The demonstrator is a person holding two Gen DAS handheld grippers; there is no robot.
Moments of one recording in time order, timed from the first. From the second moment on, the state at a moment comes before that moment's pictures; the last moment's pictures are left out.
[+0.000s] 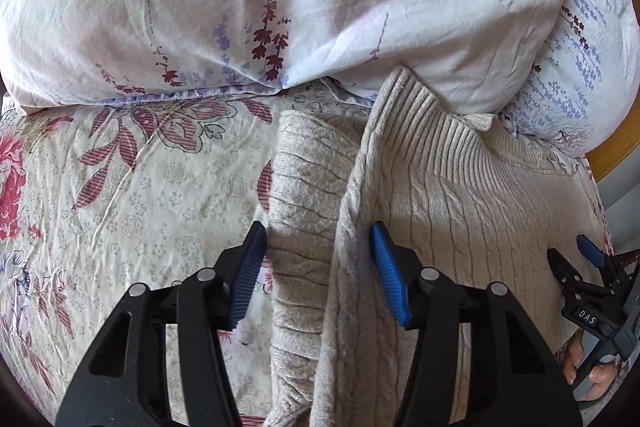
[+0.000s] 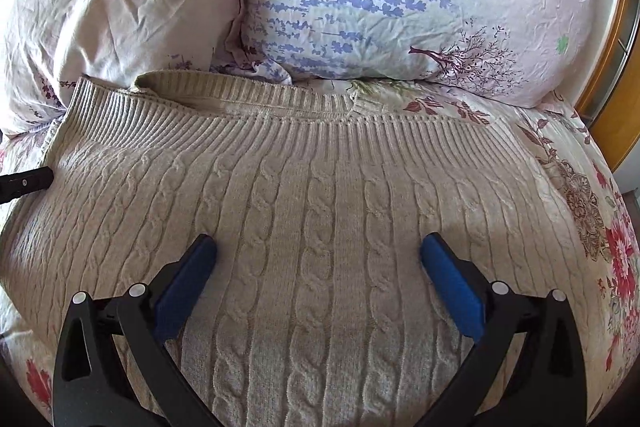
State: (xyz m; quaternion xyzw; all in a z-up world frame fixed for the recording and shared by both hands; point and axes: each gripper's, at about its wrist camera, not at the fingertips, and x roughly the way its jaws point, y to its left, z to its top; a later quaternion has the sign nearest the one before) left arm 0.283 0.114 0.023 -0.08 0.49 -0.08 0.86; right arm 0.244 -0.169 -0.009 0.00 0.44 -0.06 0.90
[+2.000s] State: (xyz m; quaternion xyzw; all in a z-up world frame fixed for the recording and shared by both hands) left arm 0.227 0.070 0.056 -0.26 0.34 -0.20 0.88; right arm 0.258 -0.270 -0.003 0.42 0.47 0.20 0.75
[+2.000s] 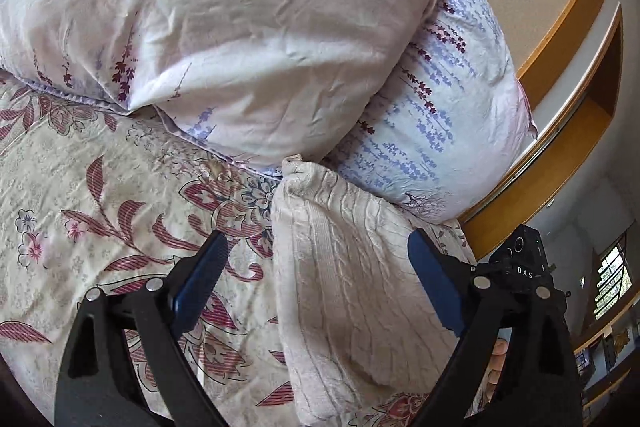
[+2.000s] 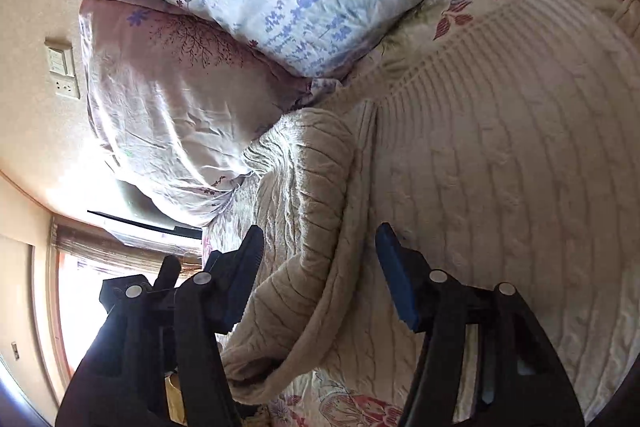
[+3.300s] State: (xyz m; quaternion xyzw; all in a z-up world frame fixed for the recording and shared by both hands) left arm 0.220 0.029 0.039 -0.20 0.36 -0.22 0.89; right arm 0.210 -0.415 0.002 0.42 0.35 0.01 0.84
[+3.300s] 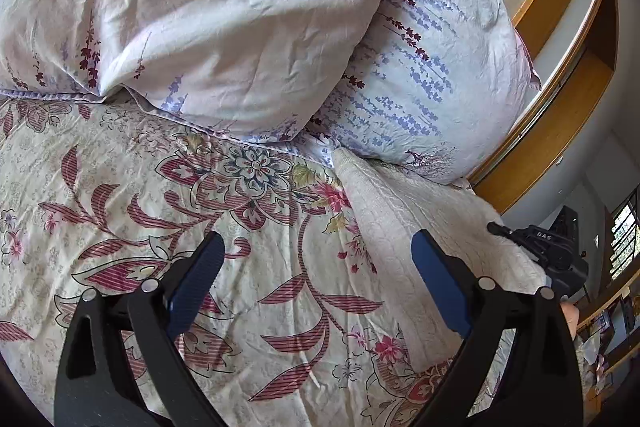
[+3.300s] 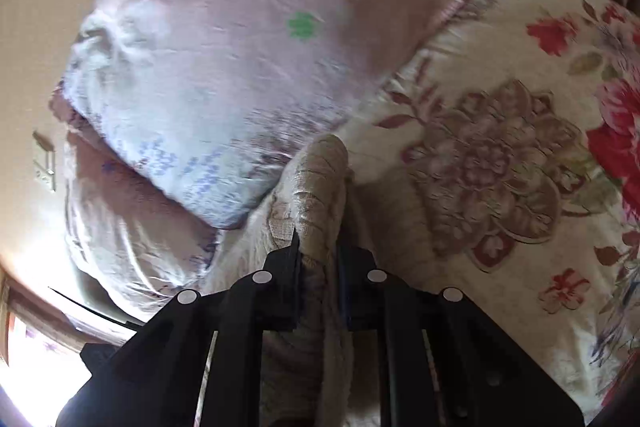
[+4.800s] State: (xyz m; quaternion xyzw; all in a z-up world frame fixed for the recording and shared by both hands) left arm 0.157 -0.092 0.024 0.11 0.38 -0.25 0.88; right arm 0.193 -0.444 -0.003 0.42 0.36 0.06 0.83
